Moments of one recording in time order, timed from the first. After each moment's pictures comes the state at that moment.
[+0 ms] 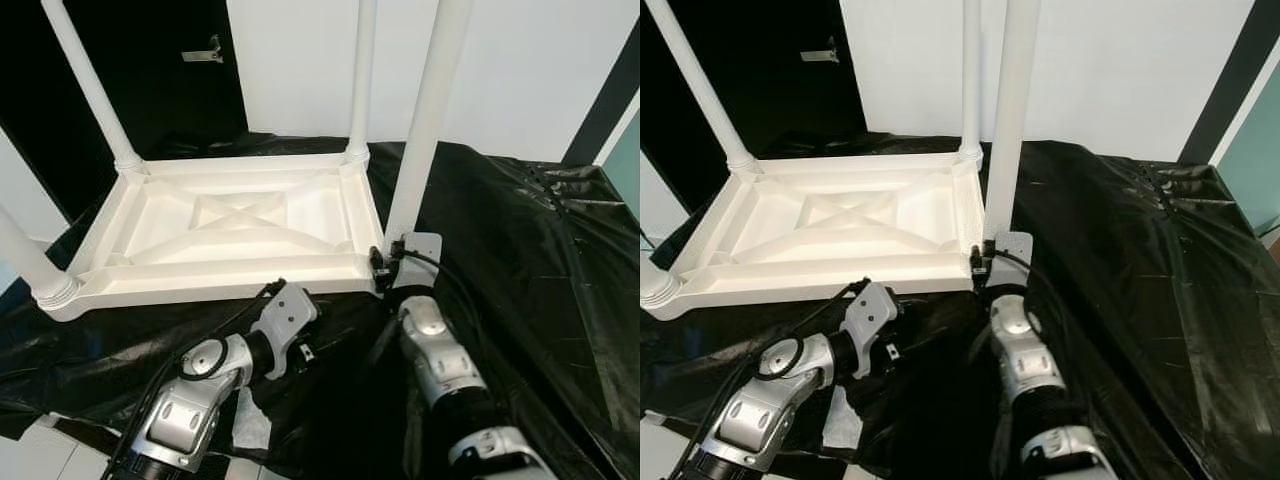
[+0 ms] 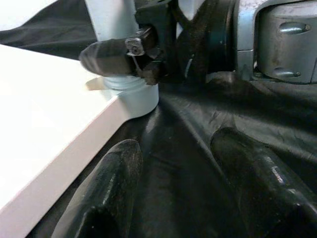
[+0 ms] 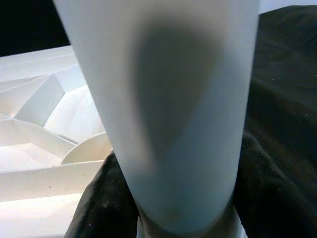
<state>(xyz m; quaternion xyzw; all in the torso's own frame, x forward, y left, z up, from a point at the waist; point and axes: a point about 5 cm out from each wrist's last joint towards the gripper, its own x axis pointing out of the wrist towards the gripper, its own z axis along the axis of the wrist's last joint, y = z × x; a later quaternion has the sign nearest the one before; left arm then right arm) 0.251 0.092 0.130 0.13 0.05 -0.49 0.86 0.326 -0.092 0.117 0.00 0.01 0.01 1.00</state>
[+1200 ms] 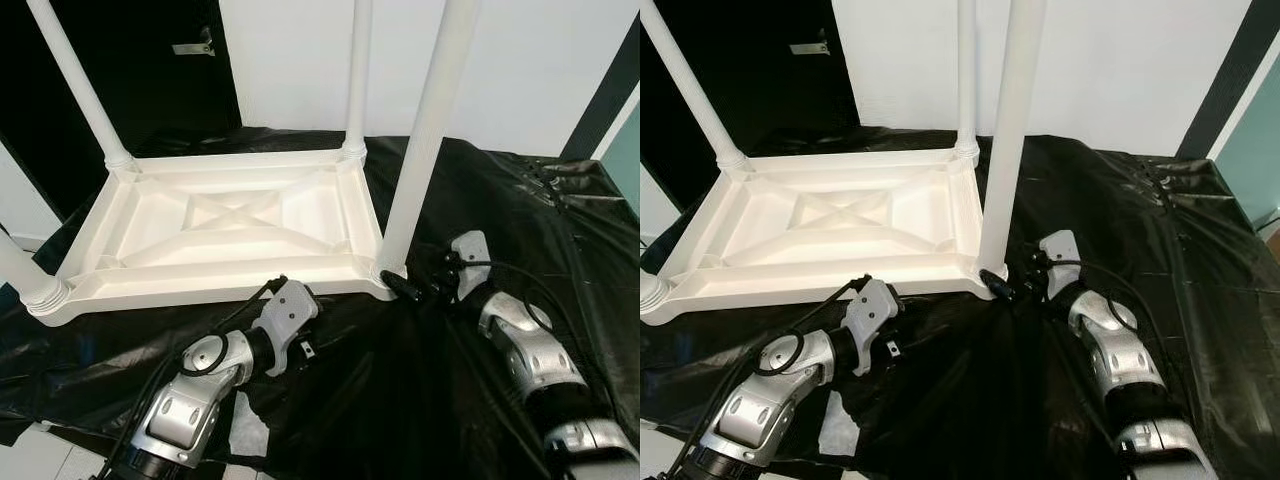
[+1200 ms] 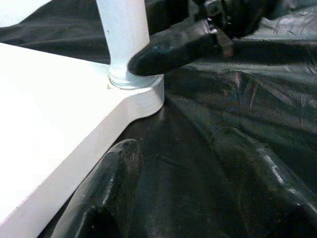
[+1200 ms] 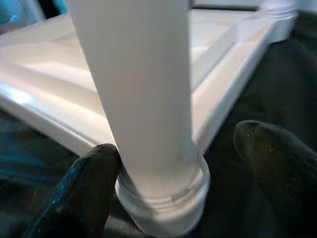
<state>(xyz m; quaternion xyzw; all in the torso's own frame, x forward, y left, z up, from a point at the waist) 0.254 0.096 0.134 0.13 0.05 -0.49 0.86 0.334 -0.164 0.128 -0.09 0.02 0.36 0.93</state>
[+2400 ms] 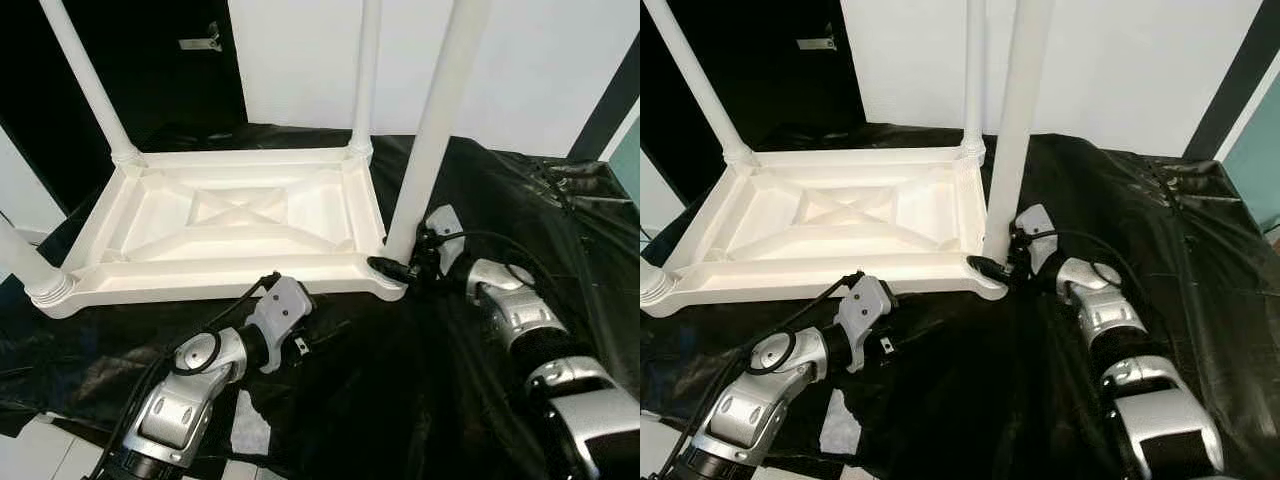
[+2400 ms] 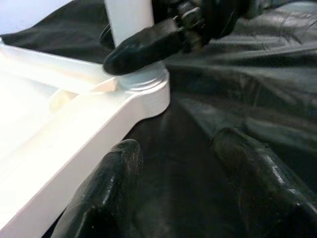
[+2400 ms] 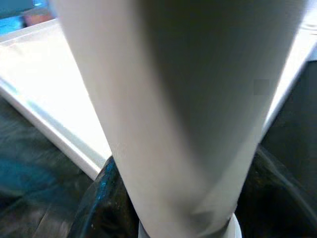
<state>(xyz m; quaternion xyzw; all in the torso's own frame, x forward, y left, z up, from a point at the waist) 0.252 0.098 0.139 0.13 0.04 -0.49 0.86 0.354 -0.146 0.133 -0.11 0.02 0.36 0.93</state>
